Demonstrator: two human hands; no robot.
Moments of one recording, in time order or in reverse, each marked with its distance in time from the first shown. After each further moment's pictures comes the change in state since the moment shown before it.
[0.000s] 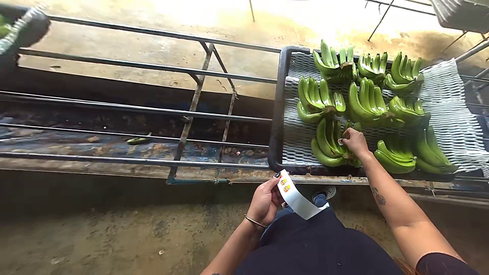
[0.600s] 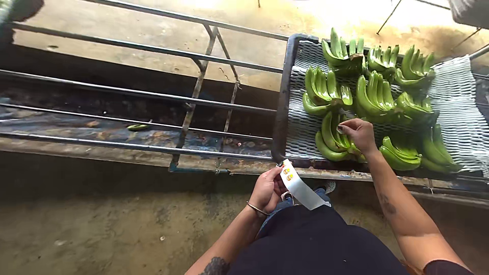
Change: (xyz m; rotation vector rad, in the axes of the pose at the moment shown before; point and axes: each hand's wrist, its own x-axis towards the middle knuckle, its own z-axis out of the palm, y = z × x) left_hand 0.004 0.006 -0.005 0.011 -0.014 -0.021; right_hand -0.047 -0.039 -0.023 0.346 0.124 -0.490
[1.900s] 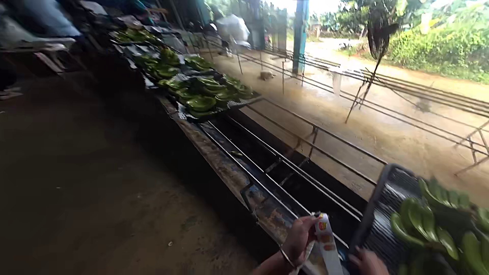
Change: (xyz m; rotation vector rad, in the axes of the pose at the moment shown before) left_hand -0.034 0.035 0.004 -0.121 0.001 0.545; right_hand -0.030 -0.008 0.085 -0.429 -0.564 0.065
